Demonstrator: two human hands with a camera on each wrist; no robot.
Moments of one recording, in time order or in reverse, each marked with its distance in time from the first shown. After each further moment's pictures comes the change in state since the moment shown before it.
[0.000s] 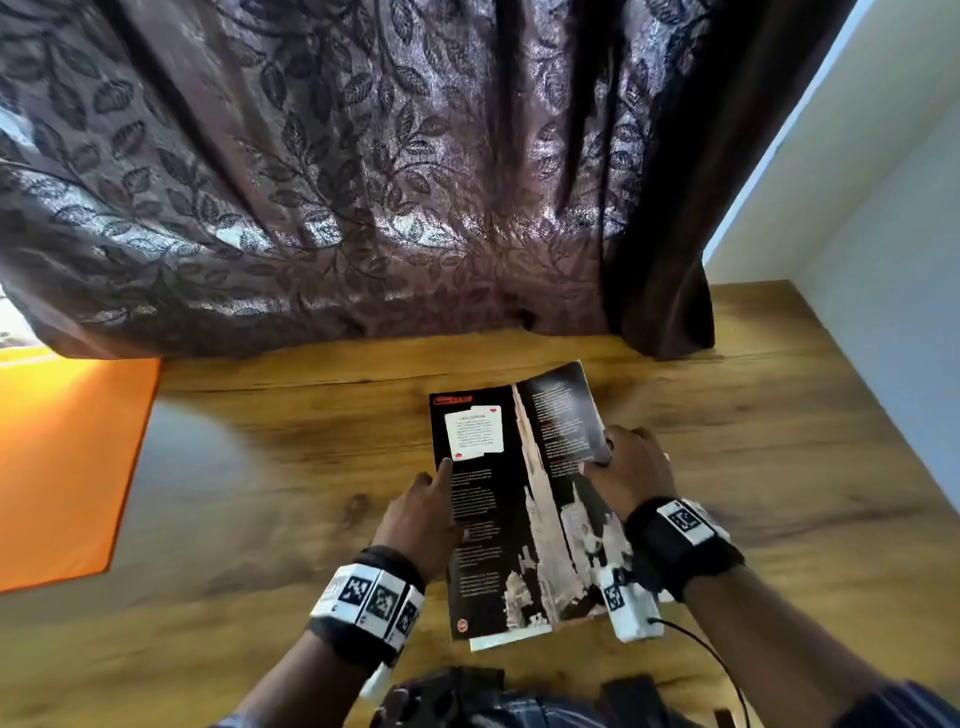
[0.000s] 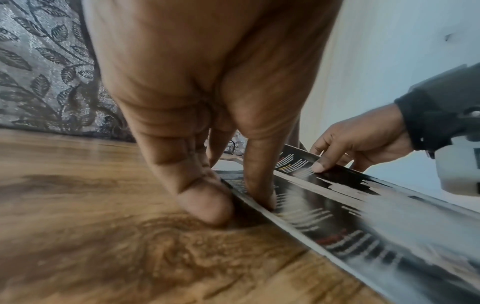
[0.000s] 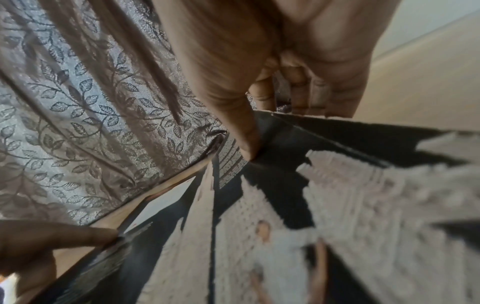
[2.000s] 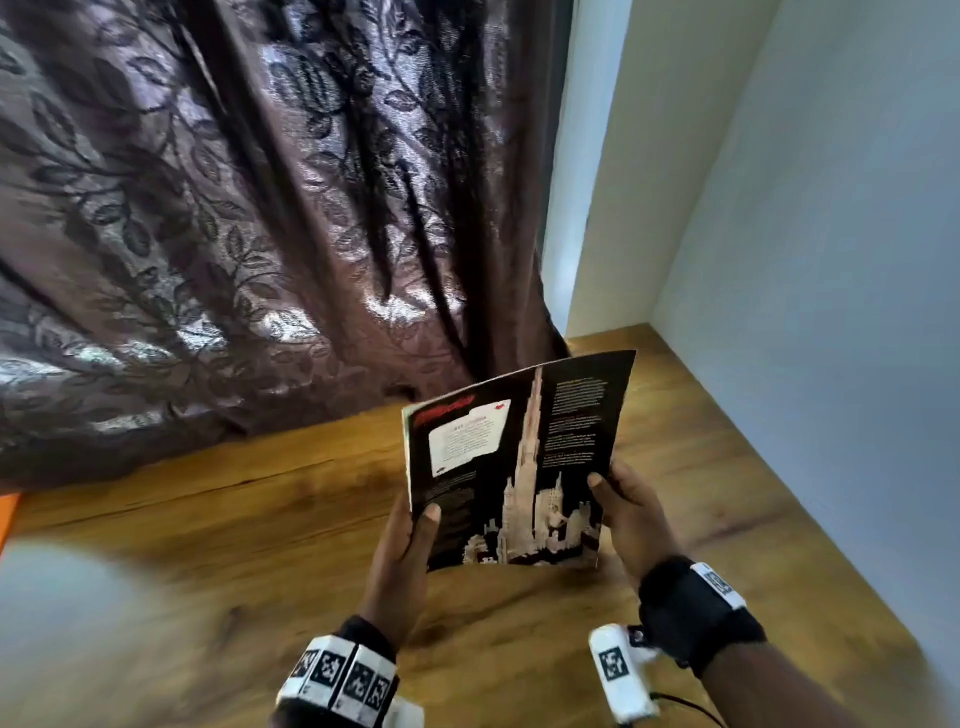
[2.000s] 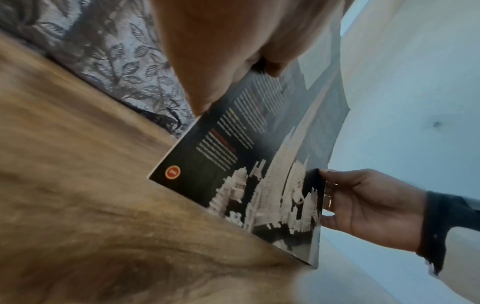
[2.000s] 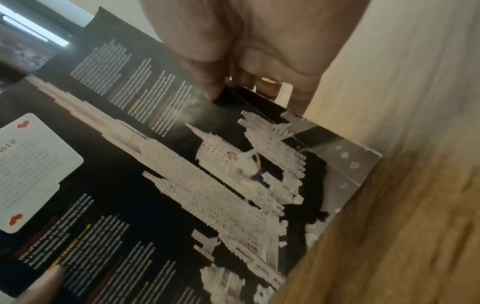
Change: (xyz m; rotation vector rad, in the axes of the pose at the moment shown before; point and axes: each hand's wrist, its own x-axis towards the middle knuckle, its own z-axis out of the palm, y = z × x) left_hand 0.002 0.143 0.006 -1.136 0.253 0.325; right_hand -0.010 0.108 -0.076 1.227 0.097 -0.154
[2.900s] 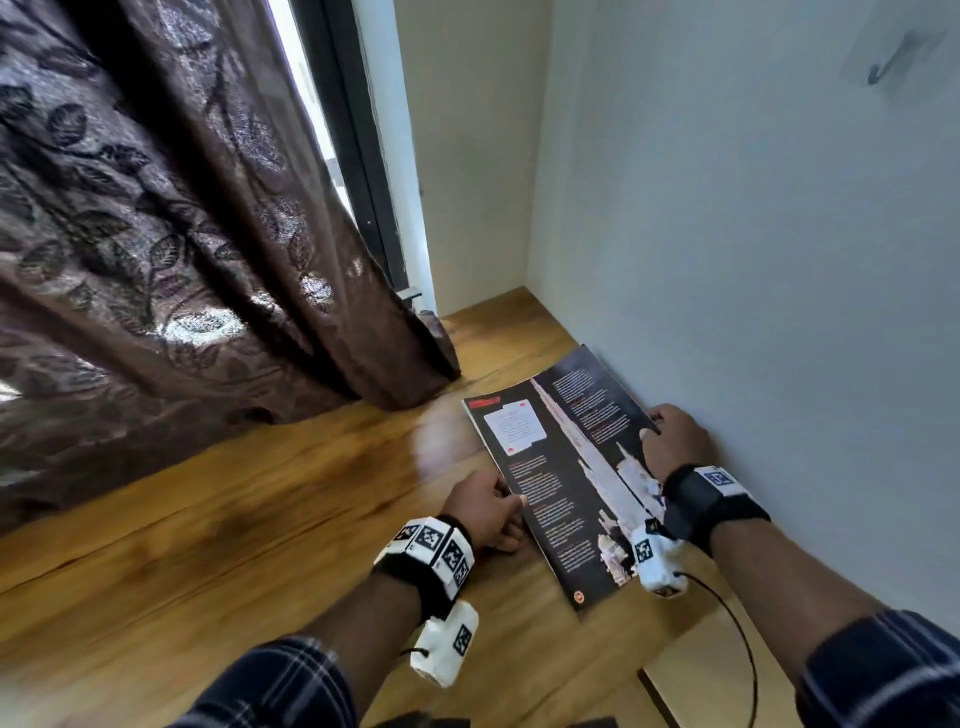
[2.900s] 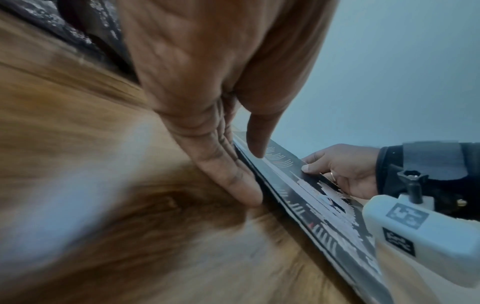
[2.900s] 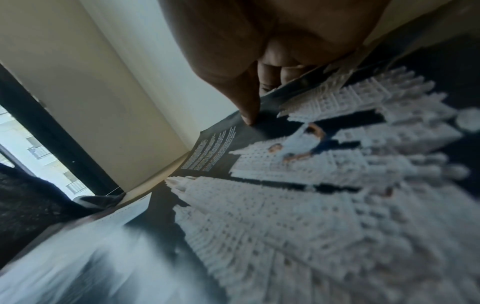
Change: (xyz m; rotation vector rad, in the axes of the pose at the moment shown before) left_hand 0.077 -0.041 0.212 0.465 -0.505 -0.571; right_hand 0.057 -0.009 -0.212 -1.001 0.492 0.346
